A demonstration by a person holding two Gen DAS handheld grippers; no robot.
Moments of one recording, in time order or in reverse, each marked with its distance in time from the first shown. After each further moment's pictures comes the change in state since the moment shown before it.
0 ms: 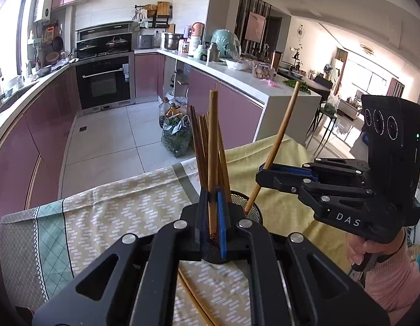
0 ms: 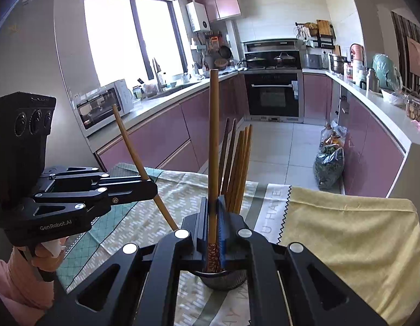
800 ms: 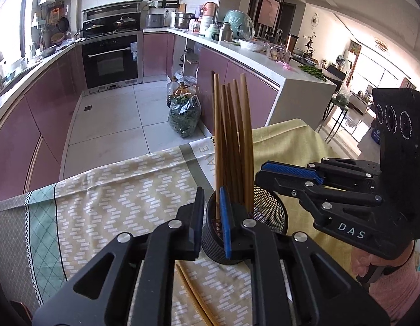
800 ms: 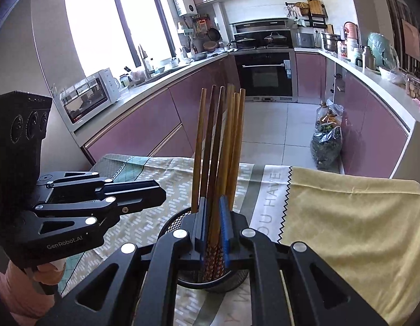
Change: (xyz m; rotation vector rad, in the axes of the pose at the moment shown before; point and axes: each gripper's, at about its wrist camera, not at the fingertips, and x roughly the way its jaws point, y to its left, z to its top) left arm 0.057 0.026 -0.005 -0.058 0.084 0.045; right arm 0.035 -0.015 -0.009 0.061 0.074 -0.020
